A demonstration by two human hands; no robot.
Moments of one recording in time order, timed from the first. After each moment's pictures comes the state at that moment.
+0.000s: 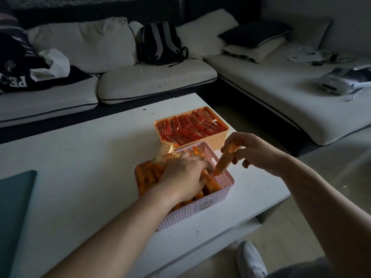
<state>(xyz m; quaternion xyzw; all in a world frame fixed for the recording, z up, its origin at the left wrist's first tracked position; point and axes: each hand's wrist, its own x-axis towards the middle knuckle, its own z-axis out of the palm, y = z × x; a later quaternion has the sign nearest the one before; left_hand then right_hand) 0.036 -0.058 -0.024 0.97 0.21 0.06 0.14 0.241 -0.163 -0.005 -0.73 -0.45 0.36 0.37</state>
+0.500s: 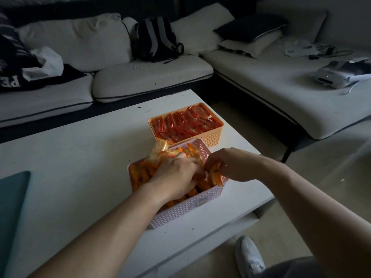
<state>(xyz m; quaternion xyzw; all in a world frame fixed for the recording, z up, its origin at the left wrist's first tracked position) 0.037 -0.051 -0.032 0.98 0.17 0.03 0.10 0.212 -0.157 -0.009 -0.73 -0.62 0.28 0.08</state>
